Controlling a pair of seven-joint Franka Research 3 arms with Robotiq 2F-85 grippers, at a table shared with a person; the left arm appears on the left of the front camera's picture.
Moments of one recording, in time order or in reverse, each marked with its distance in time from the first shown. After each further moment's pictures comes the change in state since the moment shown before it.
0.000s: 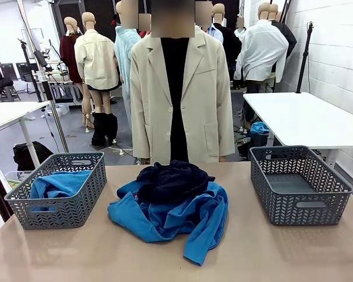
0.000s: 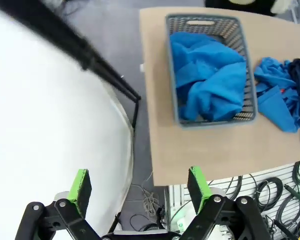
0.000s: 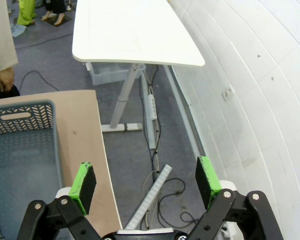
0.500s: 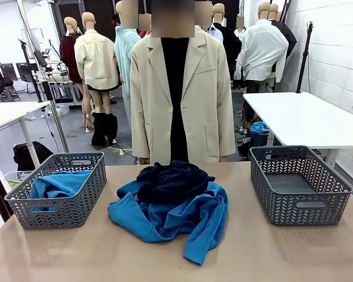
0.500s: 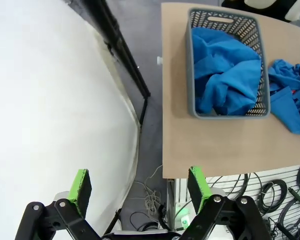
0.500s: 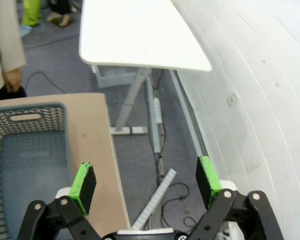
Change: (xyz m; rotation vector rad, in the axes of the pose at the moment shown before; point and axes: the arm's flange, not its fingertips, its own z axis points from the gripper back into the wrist) left arm -0.028 0.017 0.008 0.041 -0.001 0.045; right arm 0.011 0.023 0.010 0.046 -0.034 0.024
